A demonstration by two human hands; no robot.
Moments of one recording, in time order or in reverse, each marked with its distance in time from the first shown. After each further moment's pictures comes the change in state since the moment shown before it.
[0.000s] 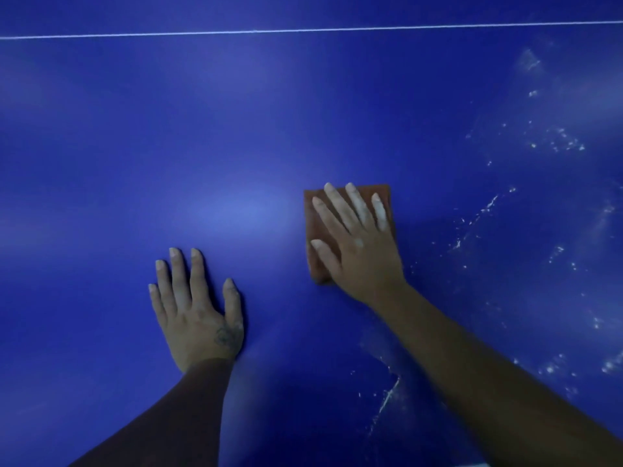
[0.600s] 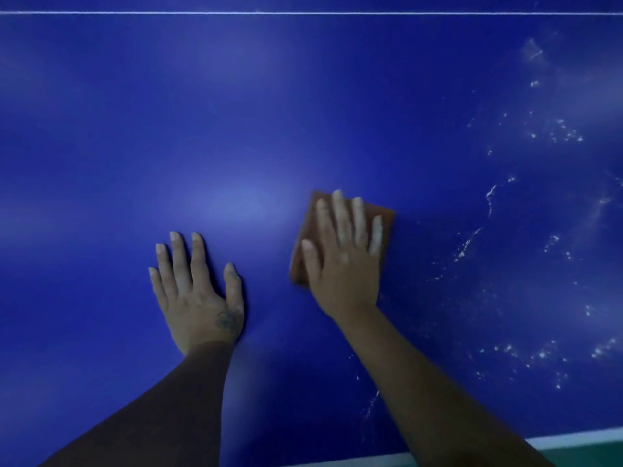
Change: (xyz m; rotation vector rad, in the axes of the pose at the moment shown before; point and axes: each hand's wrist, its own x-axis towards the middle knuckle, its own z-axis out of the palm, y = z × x) left_hand 0.000 -0.005 0.006 -0.001 0.024 0.021; right_hand -0.030 -0.062 0.004 -0.007 -0.011 0.304
